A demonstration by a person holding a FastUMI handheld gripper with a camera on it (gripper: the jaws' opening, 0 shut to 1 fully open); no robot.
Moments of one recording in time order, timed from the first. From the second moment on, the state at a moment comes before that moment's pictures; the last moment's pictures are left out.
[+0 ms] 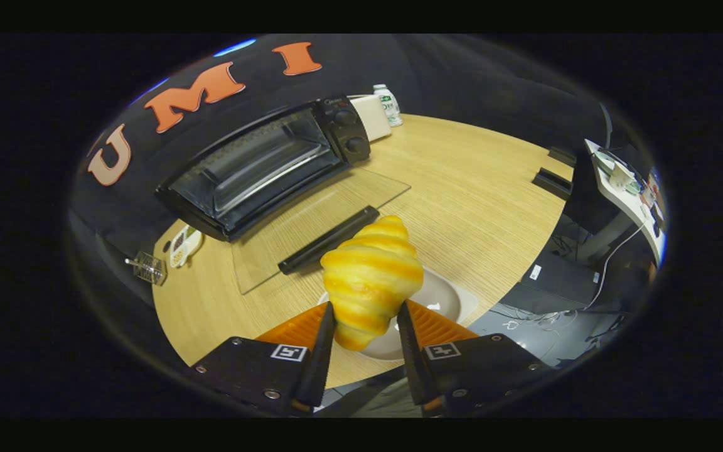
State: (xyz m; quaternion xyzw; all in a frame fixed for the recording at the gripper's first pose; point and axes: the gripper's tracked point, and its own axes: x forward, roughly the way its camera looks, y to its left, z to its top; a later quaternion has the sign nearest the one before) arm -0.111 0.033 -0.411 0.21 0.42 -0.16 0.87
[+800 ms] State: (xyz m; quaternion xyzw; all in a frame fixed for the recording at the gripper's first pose) arm 0.037 0.107 -0.362 0.39 0.32 -0.01 0.86
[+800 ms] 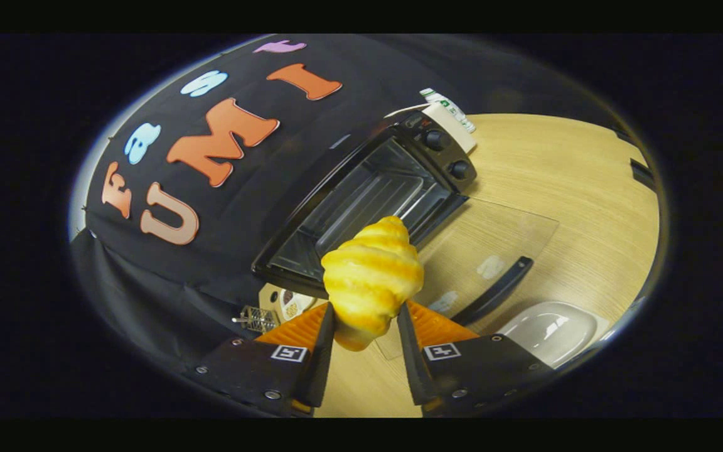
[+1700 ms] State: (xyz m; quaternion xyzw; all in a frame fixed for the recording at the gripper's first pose) arm 0.160 0.137 -0.391 0.50 0.28 0.00 0.82
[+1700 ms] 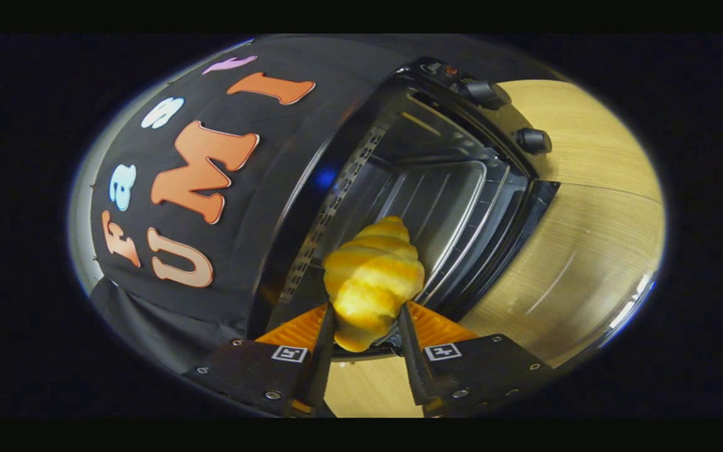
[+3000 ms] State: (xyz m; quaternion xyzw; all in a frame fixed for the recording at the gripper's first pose) arm 0.053 0.112 -0.357 0.39 0.30 0.03 0.87
